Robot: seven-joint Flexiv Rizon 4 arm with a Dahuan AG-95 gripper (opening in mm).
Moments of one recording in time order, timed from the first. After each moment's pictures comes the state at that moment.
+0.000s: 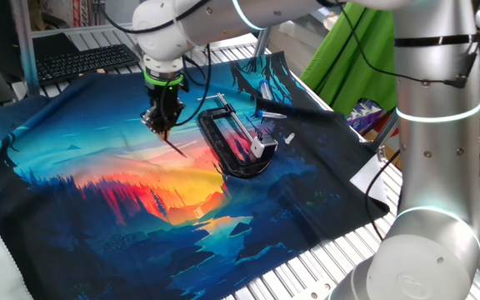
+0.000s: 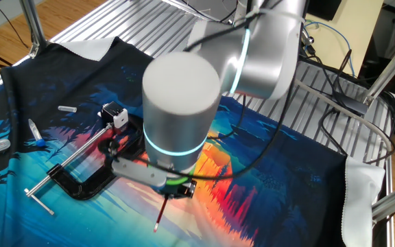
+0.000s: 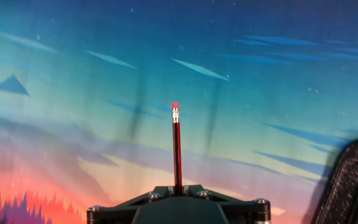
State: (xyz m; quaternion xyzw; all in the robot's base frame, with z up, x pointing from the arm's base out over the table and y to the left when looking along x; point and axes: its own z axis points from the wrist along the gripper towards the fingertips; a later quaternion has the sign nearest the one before) arm 0.628 0.074 0.060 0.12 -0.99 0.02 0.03
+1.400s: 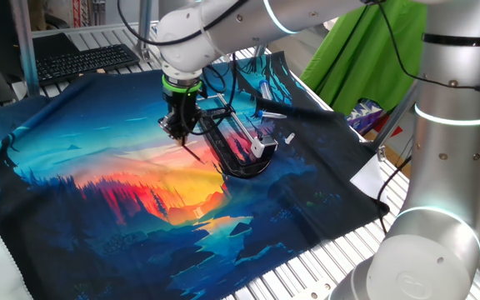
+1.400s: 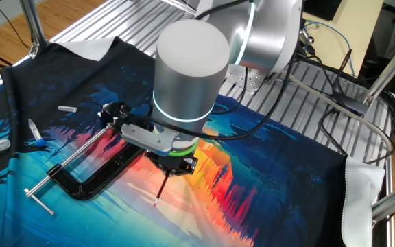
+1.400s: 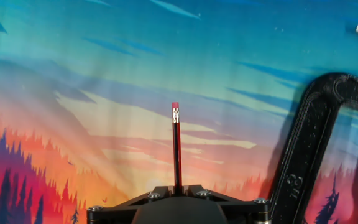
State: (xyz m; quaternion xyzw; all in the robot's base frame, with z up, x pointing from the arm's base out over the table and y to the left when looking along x) arm 0.587 0.048 0.070 0.10 -0.99 0.04 0.03
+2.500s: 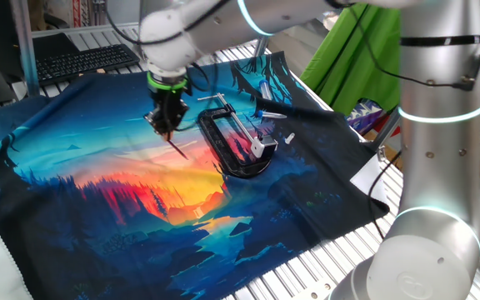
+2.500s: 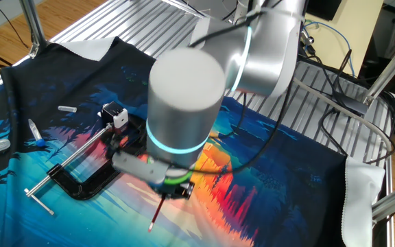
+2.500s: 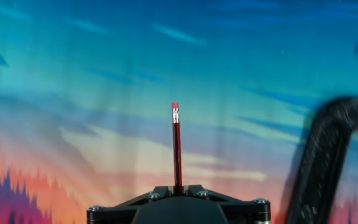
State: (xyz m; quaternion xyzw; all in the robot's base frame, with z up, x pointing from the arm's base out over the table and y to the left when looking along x) arm 0.645 0.073 0.050 0.09 -1.00 0.03 0.02
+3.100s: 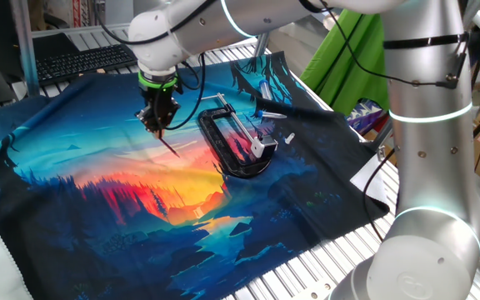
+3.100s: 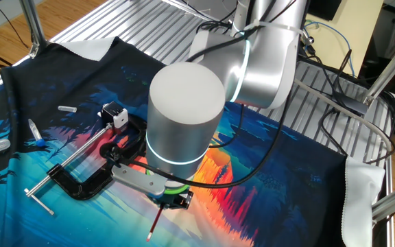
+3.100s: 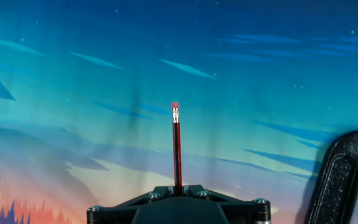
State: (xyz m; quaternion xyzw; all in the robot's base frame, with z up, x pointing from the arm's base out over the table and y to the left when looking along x) arm 0.656 0.079 0.043 0.09 -1.00 0.04 0.01
